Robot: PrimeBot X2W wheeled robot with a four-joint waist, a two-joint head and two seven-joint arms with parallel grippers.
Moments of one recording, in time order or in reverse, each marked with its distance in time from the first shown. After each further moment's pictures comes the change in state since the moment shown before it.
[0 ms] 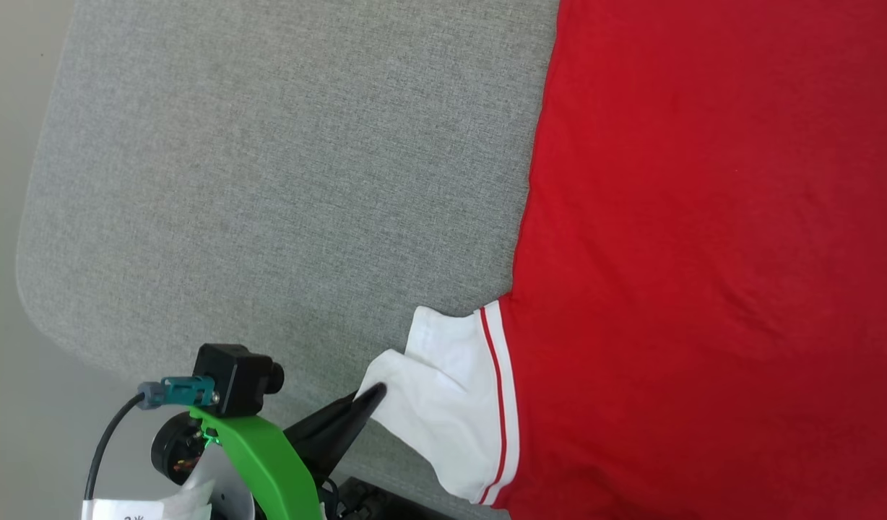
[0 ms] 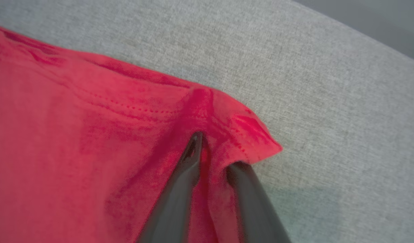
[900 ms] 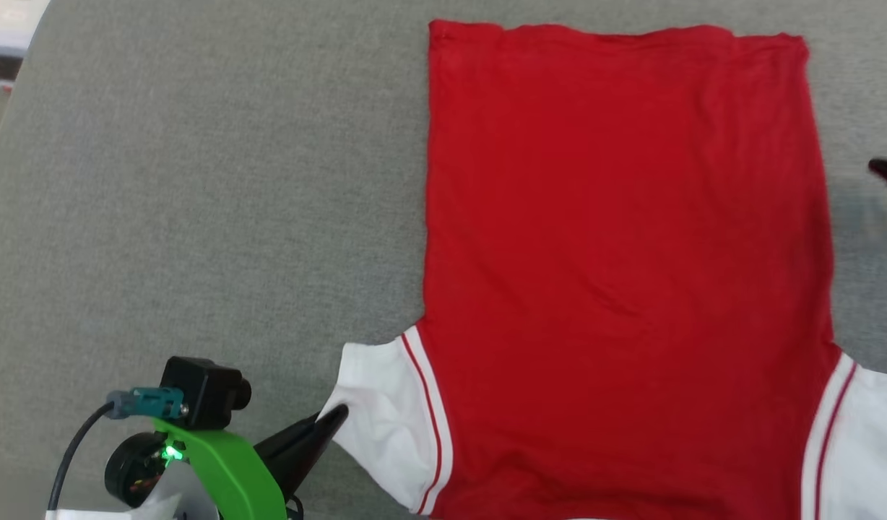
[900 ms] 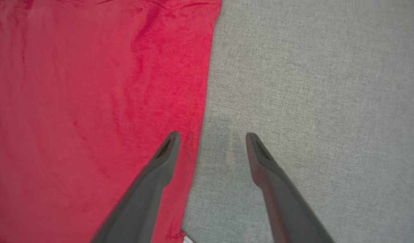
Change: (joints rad) left arm 0.072 0.100 0.050 -0.080 -0.021 0.078 0.067; right arm 0.420 0.096 -0.204 -0.364 0.168 0.000 0.041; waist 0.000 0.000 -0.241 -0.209
